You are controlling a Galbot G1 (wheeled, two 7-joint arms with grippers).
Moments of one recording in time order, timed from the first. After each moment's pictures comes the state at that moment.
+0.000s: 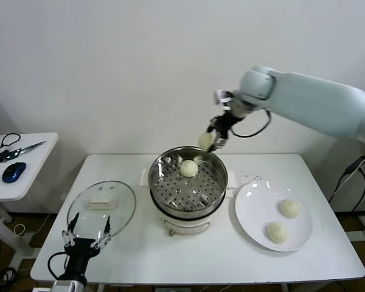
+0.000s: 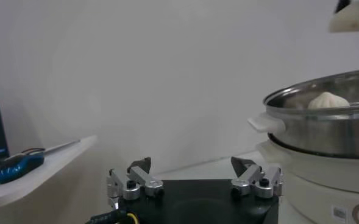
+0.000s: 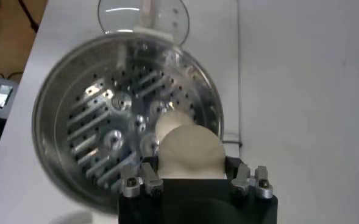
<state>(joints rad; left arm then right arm) 1.77 -1.45 -0.68 -2.12 0.07 -0.04 0.00 0.75 1.17 -1.45 1.14 0.77 -0.39 -0.96</state>
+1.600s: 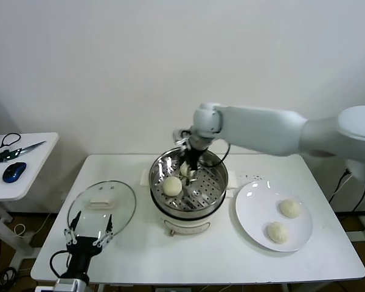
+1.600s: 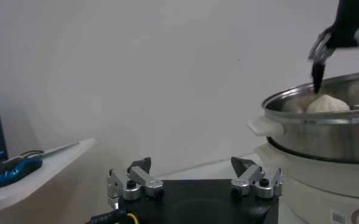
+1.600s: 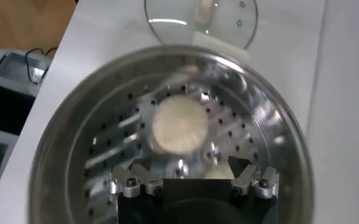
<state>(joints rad) 1.75 -1.47 -0.66 -2.13 0.10 -0.02 -0.01 0.71 1.14 -1.49 1.23 0.64 -0.37 -1.02</state>
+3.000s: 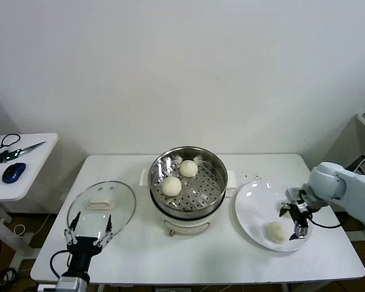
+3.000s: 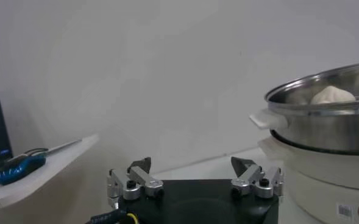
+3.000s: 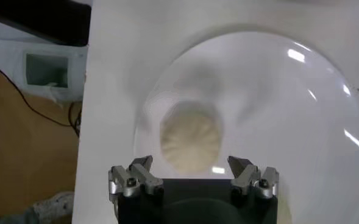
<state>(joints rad) 1.74 -1.49 -0.67 -2.11 0.13 -0.01 -0.01 0.17 0.49 -1.18 1.44 0.10 -0.27 -1.06</state>
